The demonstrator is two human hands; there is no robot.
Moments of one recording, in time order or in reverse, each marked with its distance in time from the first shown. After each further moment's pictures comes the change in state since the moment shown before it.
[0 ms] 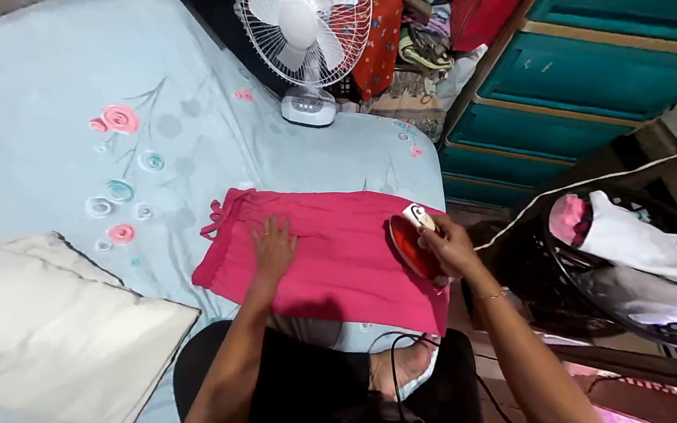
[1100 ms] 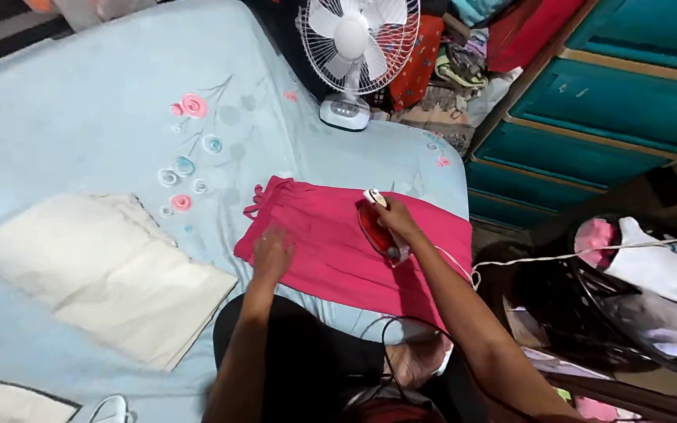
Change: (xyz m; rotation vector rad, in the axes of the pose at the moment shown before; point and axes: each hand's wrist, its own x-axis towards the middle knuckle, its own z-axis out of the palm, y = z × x) left_hand -0.073 -0.036 -0.062 -0.182 -0.003 -0.181; right_hand 0.068 -0.069 0.121 -0.089 -0.194 0.016
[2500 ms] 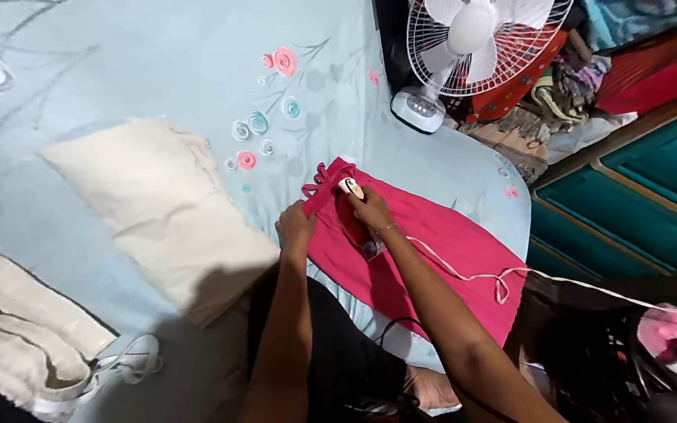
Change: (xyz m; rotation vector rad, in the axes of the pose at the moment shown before) left_hand 0.027 -0.055 -0.006 -0.313 0.167 -0.473; right_hand 0.015 -0.117 0.145 -0.140 -0.181 -0.235
